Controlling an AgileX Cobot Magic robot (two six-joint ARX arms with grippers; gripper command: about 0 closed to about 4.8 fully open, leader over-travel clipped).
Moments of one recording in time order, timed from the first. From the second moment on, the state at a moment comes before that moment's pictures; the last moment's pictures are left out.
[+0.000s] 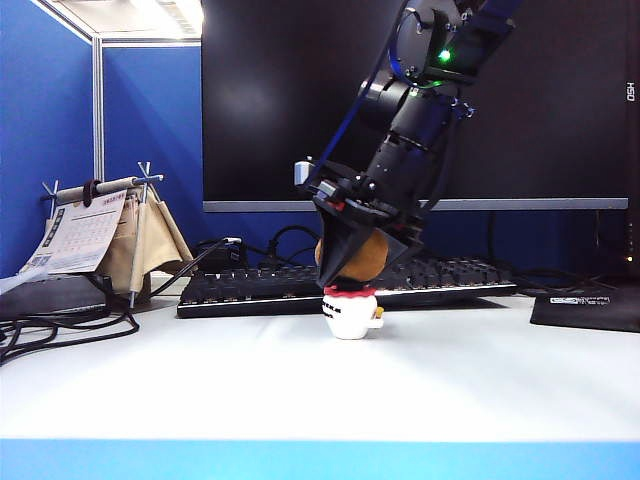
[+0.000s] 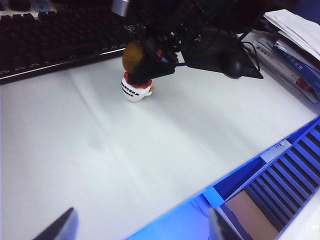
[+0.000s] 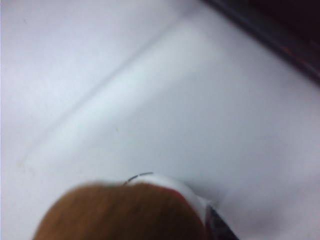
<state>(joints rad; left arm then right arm) -0.60 0.17 0.42 -0.55 0.16 -0.22 0.47 2.07 1.66 -0.71 -0.33 -0.29</state>
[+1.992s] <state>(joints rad) -0.60 0.29 0.68 -0.54 -0.34 -0.15 0.77 1.93 1.67 -0.47 -0.57 -0.08</state>
